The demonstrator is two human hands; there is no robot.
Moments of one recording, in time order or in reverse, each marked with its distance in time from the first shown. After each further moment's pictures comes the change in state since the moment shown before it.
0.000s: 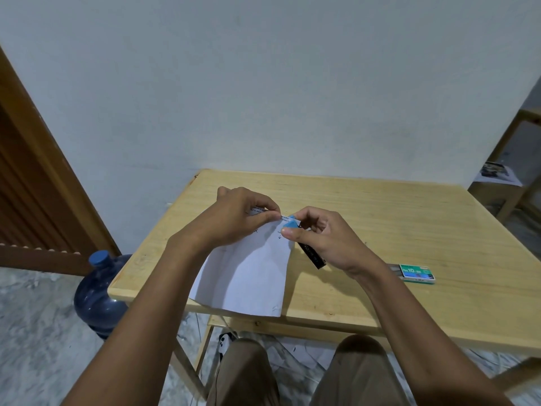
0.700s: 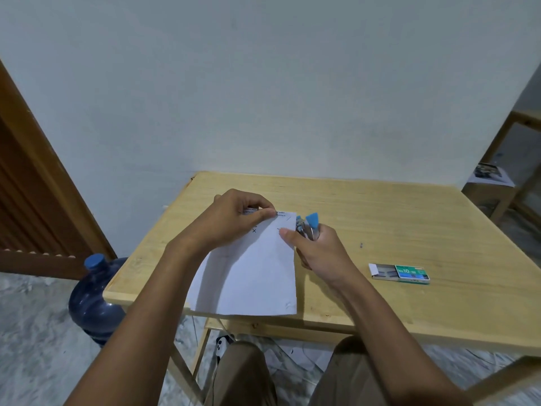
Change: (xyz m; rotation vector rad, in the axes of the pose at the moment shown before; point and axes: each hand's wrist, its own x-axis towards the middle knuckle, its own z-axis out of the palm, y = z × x) left_hand -0.001 -0.002 0.004 -0.222 0.030 -0.046; right_hand -0.013 0.006 0.019 0.144 0.148 0.161
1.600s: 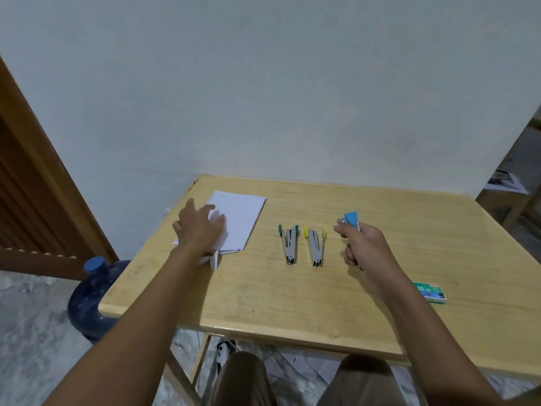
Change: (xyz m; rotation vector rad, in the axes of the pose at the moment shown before) left_hand 0.044 -0.146 0.014 0.367 0.294 -0.600; right_hand 0.037 0.015 -0.058 -0.108 0.303 0.157
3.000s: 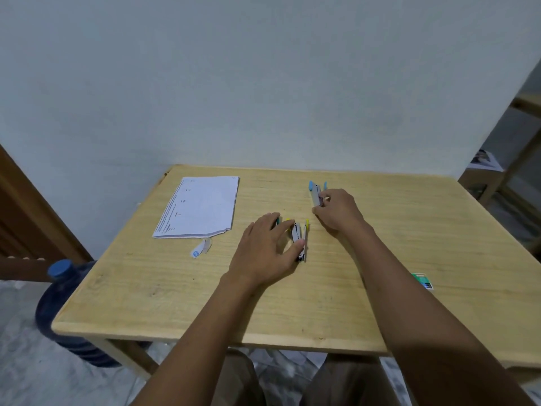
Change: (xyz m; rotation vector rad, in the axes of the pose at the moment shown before) left_hand -0.092 0.099 0.065 -0.149 -0.144 0.616; right_hand 0.111 0.010 0.004 -0.739 0.067 -0.083
